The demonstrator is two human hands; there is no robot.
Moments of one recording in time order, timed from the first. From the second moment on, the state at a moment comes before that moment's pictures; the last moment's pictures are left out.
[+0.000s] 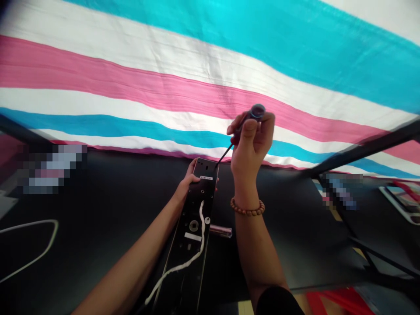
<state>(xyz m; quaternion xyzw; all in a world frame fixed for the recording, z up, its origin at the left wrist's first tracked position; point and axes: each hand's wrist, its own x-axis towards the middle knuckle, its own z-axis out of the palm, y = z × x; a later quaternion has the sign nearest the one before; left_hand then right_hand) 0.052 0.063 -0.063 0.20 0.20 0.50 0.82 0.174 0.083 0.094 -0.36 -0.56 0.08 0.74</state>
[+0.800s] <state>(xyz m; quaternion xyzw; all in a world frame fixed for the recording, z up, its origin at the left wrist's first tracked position) 0.047 0.054 -0.054 0.19 0.22 0.49 0.82 0.193 0.066 0.108 -0.51 -0.61 0.20 0.57</state>
